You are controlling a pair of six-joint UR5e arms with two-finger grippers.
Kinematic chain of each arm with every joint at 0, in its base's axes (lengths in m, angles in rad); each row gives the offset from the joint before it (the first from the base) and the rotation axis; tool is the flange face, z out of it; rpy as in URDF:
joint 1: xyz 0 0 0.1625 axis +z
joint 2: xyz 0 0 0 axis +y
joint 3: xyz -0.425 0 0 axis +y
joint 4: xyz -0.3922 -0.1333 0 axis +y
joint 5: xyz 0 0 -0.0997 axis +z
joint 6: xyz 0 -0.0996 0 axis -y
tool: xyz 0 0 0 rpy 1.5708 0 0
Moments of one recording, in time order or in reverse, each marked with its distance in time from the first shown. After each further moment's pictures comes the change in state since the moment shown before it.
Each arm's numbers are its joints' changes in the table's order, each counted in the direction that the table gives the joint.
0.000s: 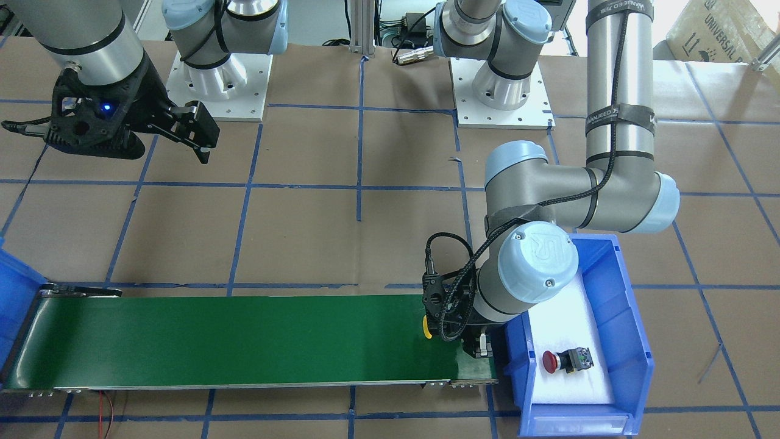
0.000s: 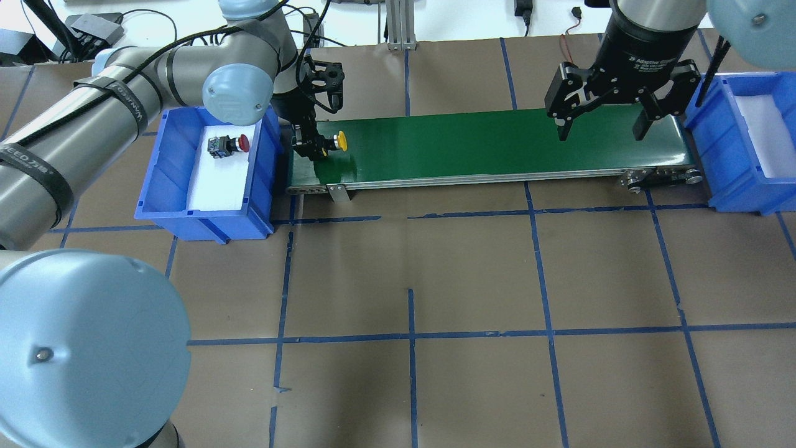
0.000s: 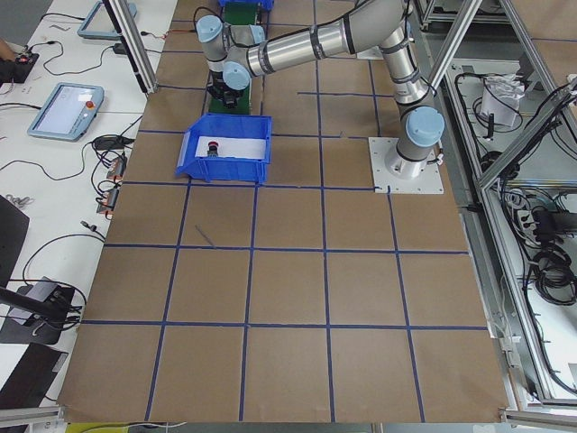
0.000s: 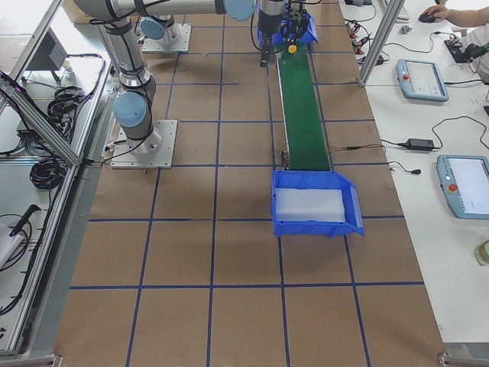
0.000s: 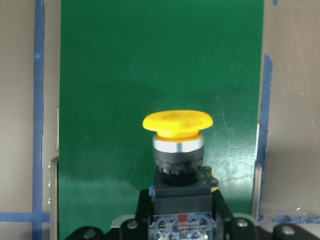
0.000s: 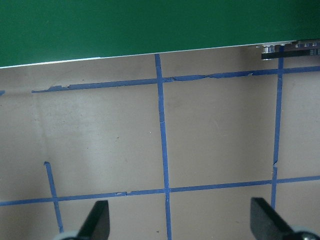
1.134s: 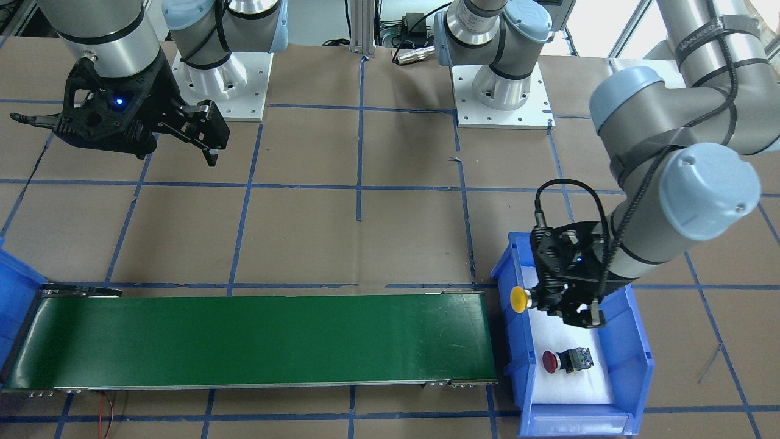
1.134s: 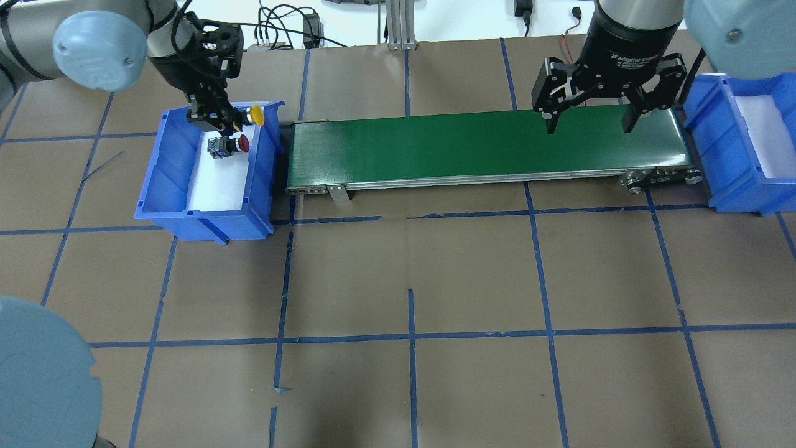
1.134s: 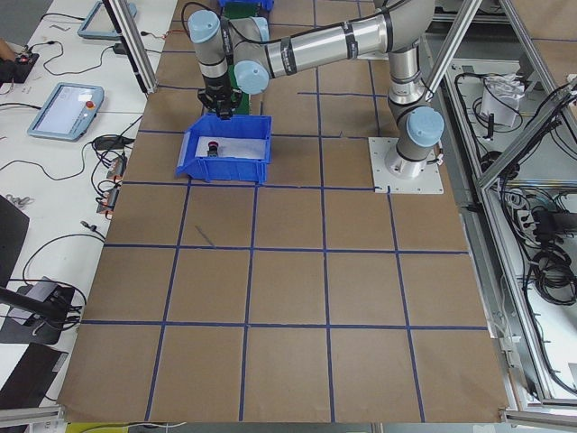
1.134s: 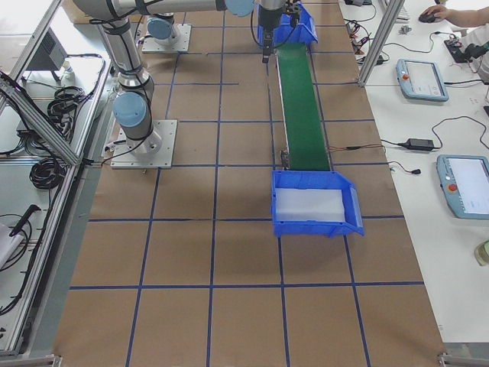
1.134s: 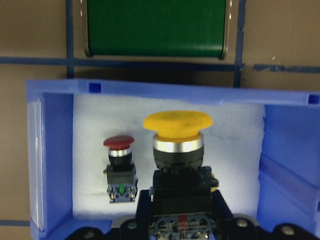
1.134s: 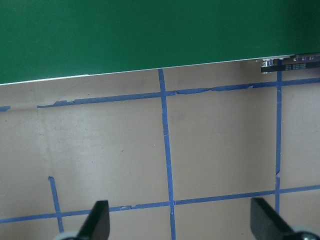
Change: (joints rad) left arm 0.147 -0.170 -0.003 0.142 -0.008 0.170; right arm 0.042 -0.007 0.000 0.054 0.021 0.057
